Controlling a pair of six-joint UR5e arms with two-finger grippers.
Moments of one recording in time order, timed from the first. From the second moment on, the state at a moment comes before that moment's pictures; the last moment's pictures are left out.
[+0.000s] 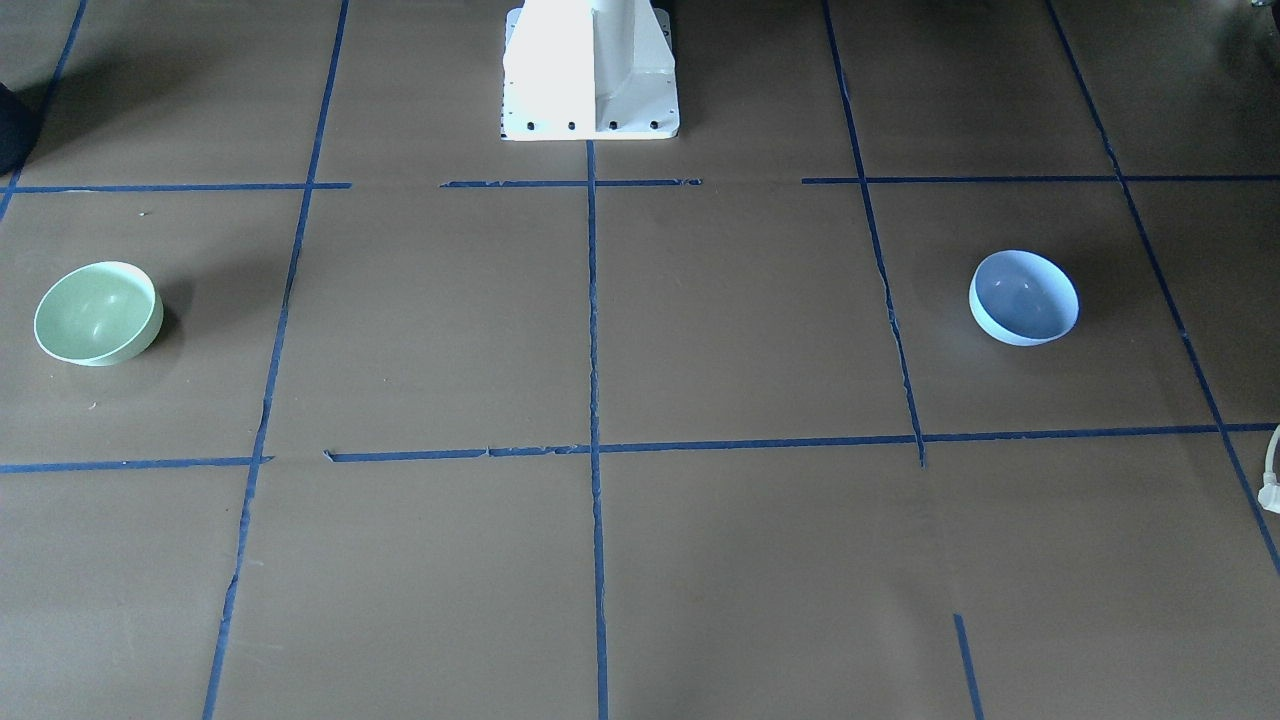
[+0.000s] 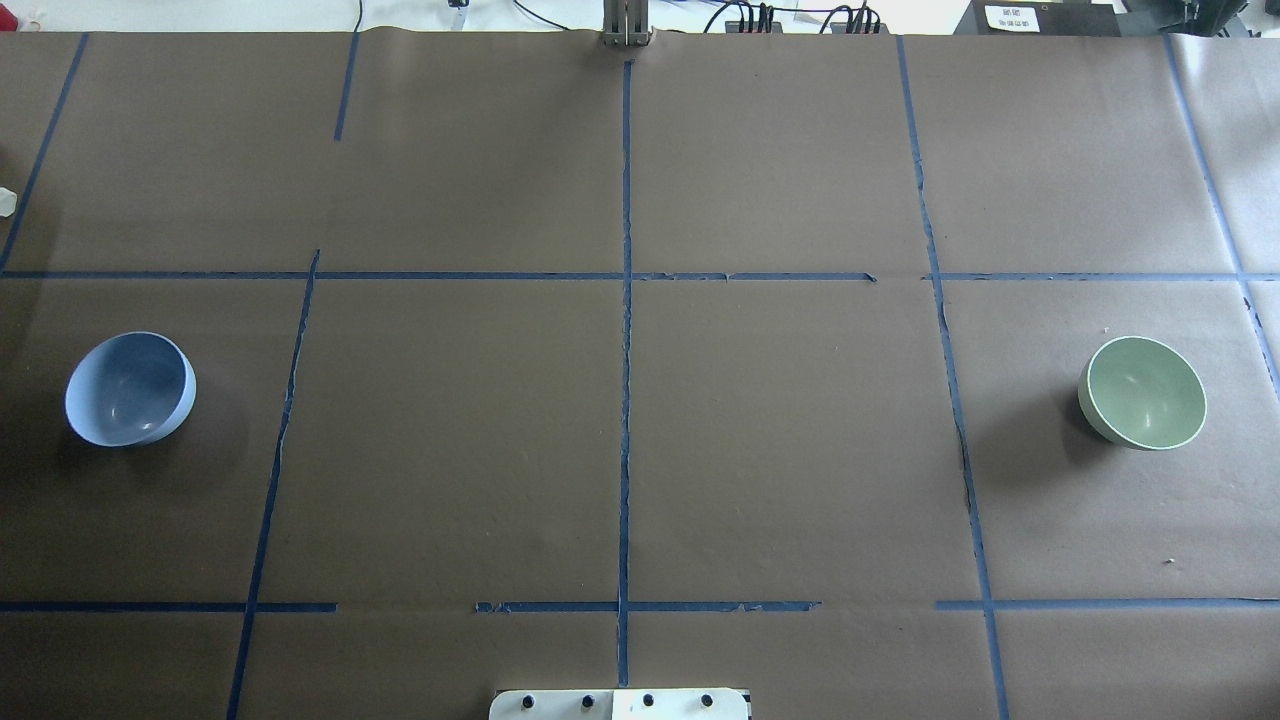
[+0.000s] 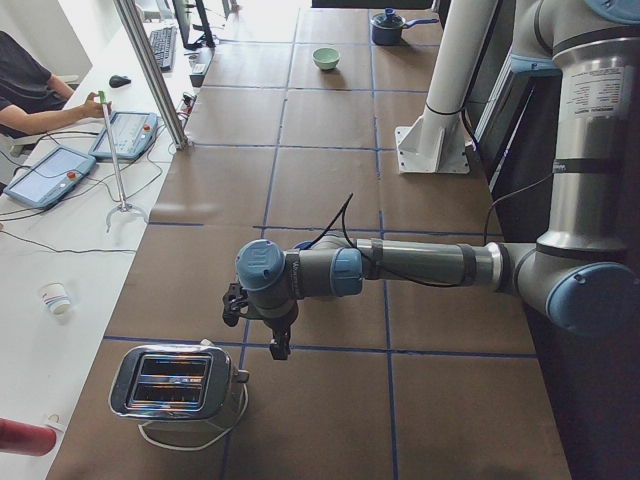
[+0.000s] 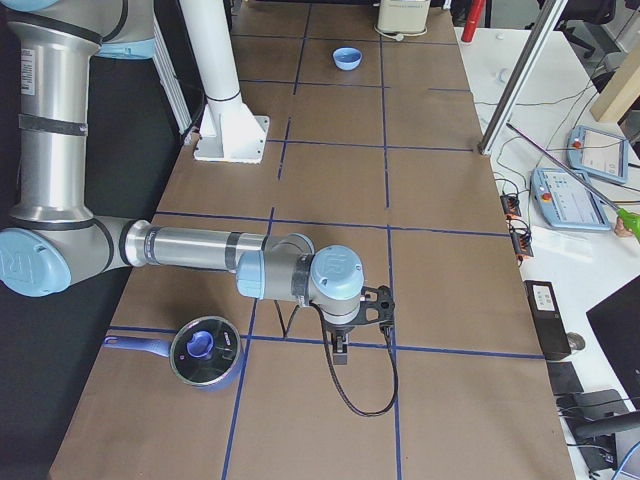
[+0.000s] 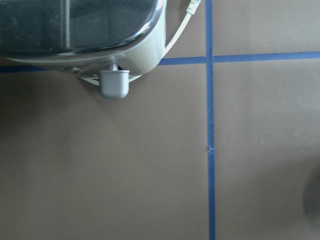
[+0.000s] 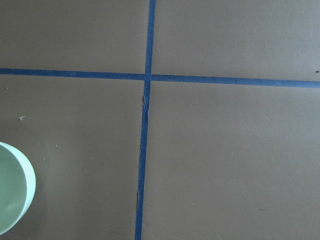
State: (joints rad) left arm -1.53 -1.53 -1.65 -1.52 -2.41 -0.01; right arm 1.67 -1.70 1.69 -1.57 2.38 -0.13
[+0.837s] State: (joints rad) left arm -1.07 -1.44 -1.70 -2.16 -2.35 -0.92; right arm 1.67 -1.70 1.69 -1.57 2.38 -0.13
